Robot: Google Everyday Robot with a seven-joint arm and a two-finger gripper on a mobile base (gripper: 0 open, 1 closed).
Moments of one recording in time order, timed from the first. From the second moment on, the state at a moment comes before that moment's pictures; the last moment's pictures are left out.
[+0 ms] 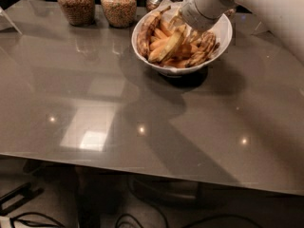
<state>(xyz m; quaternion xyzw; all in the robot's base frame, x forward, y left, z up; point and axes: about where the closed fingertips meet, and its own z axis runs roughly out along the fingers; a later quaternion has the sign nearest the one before) 0.721 -0.094 0.938 -0.91 0.20 -0.29 0.22</state>
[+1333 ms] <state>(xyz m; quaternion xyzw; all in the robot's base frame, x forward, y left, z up) 0.680 -0.096 0.985 -0.89 0.21 -0.29 0.29</state>
